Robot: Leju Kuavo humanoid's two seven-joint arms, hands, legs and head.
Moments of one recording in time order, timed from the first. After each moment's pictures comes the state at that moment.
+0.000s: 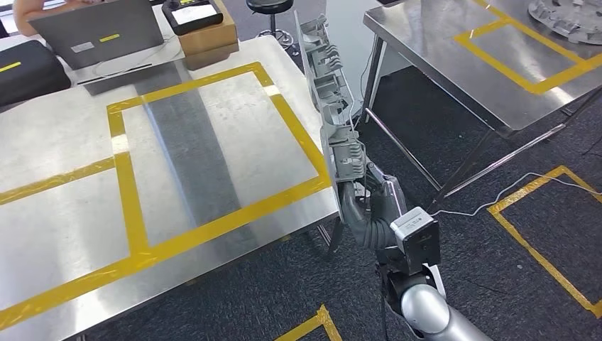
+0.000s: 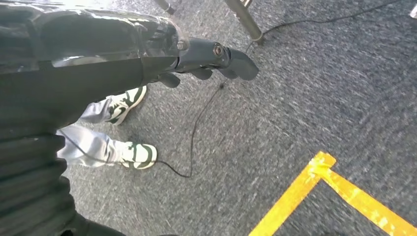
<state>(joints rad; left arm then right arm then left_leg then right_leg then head) -0.13 -0.13 0.83 -0.12 -1.54 0.31 -0.15 -0.25 -0.29 0.67 -1.80 -0.02 -0.48 -0.07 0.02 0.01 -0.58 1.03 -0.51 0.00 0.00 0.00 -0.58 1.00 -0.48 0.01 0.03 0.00</state>
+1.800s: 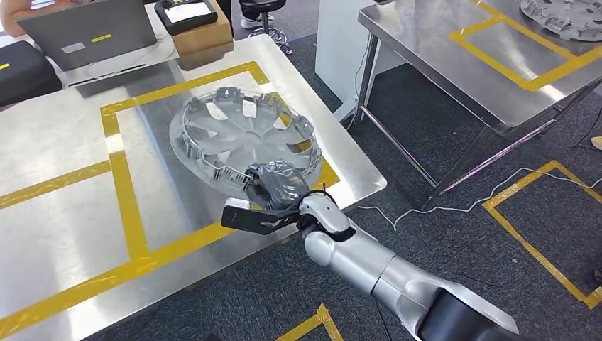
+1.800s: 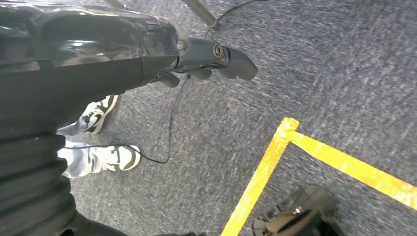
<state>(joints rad) -0.18 -0.20 0.71 -0.12 -1.55 0.20 -0.13 -0.74 0.03 0.94 -0.88 0.60 -0.23 0.15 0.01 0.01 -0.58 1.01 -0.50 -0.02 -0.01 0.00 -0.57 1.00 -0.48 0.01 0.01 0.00</state>
